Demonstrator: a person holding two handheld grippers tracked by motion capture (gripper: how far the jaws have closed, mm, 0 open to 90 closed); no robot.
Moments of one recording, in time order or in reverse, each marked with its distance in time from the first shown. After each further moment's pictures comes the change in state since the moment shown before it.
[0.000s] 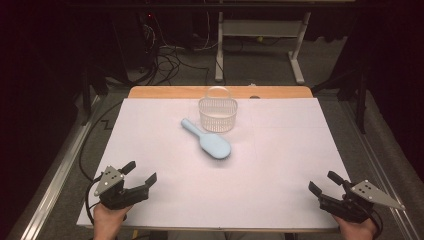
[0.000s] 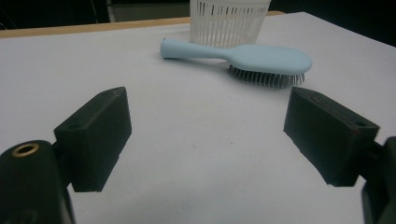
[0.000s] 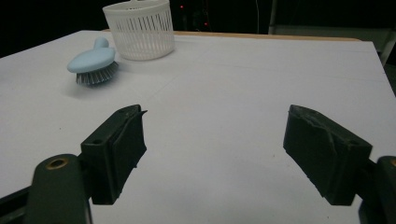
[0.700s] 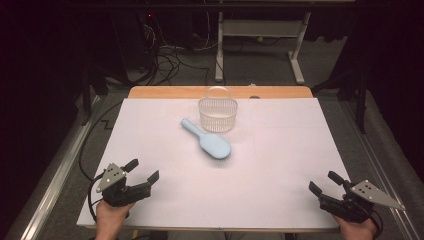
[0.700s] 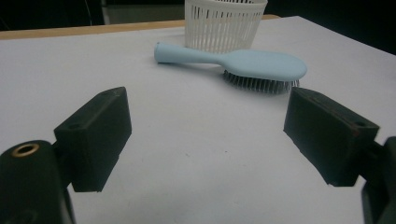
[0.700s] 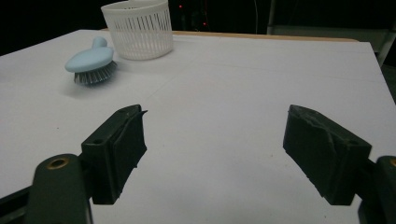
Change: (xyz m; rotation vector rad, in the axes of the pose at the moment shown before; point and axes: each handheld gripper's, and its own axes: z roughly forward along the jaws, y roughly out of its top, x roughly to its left) left arm -0.001 0.005 0.006 -0.006 -0.022 -0.011; right arm 0.000 0.000 0.000 0.000 -0.006 -0.003
